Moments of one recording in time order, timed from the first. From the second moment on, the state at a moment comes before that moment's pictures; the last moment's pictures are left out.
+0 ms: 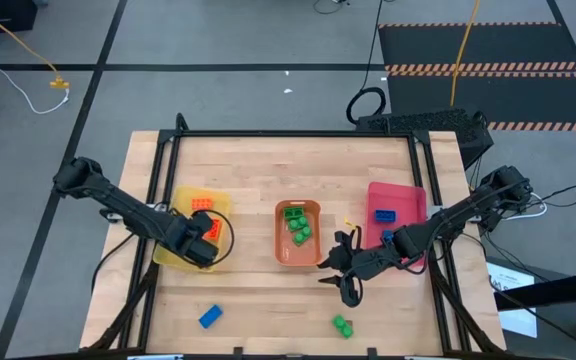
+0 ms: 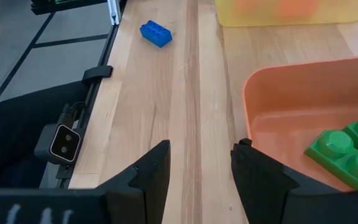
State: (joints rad) left arm -0.46 1.33 0.87 -1.25 -0.17 -1.22; right arm 0.47 1.41 0.89 -0.11 0.21 0.45
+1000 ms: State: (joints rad) left arm -0.78 1.51 1.22 -1.04 -0.15 -1.40; right arm 0.47 1.41 0.89 -0.14 0.21 0.46
